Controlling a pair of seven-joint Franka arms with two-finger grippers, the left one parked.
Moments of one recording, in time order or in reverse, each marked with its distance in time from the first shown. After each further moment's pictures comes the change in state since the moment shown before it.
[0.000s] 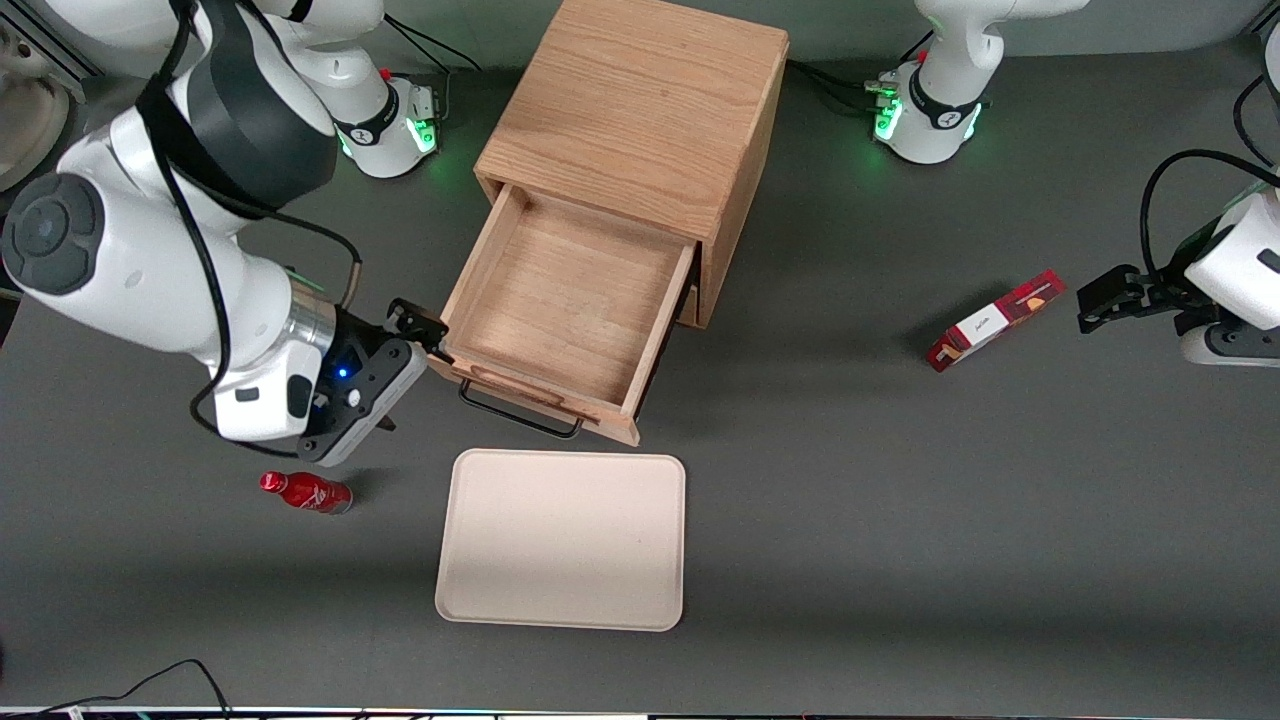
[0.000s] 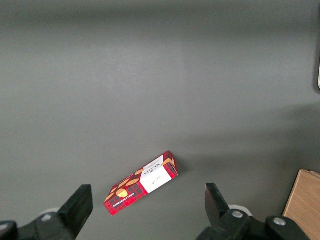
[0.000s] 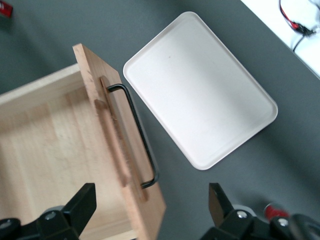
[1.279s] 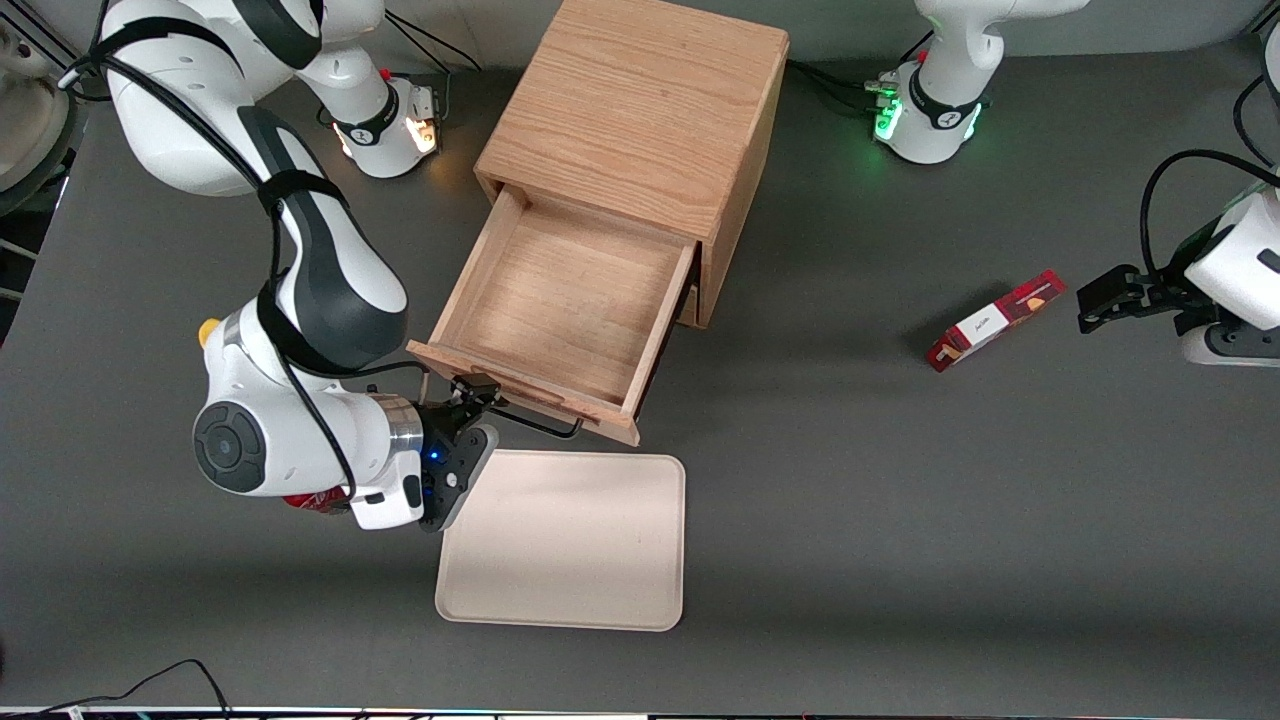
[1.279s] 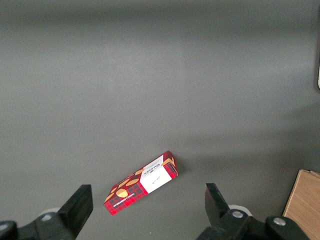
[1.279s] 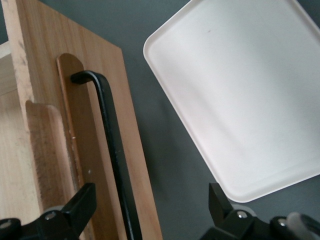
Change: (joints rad) arm 0.003 0.264 0.022 0.075 0.081 -0.023 -0.090
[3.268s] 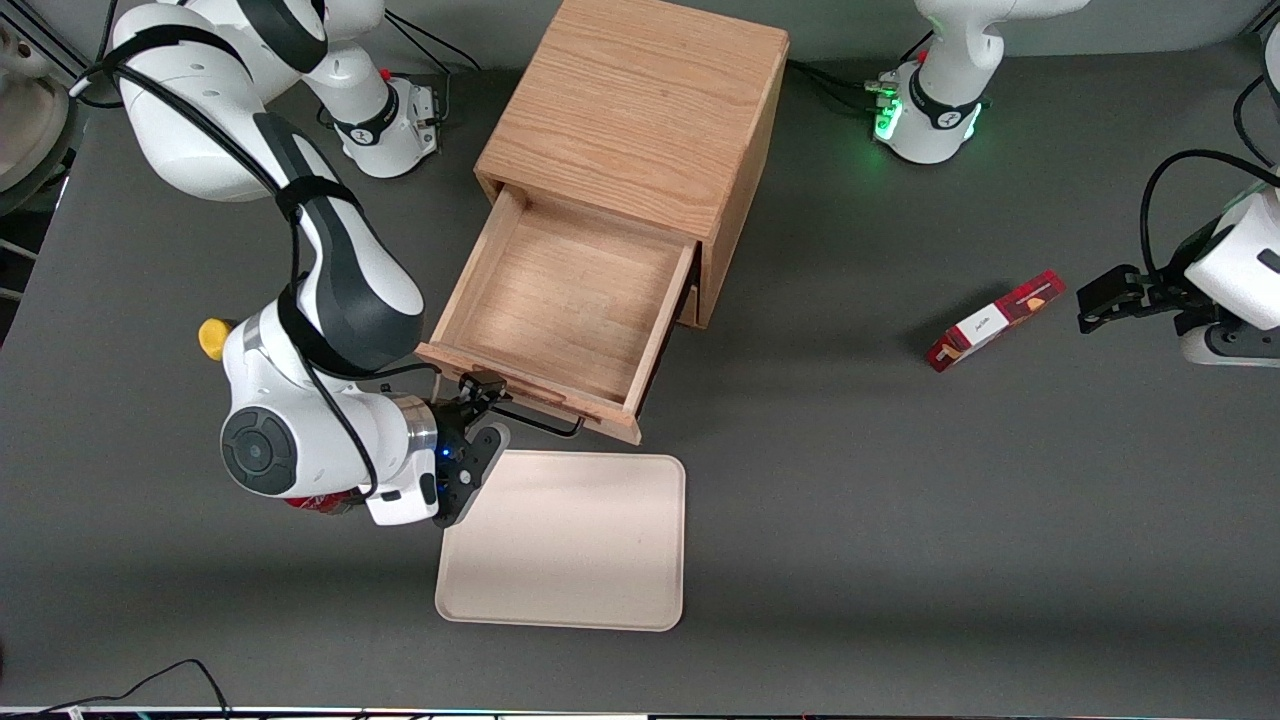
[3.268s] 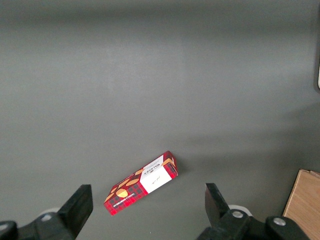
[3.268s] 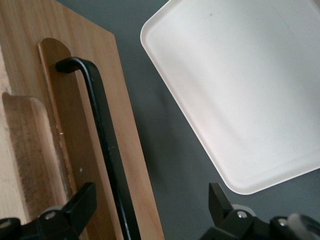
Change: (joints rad) arm 0.019 0.017 0.002 0.008 -0.042 -0.022 0.029
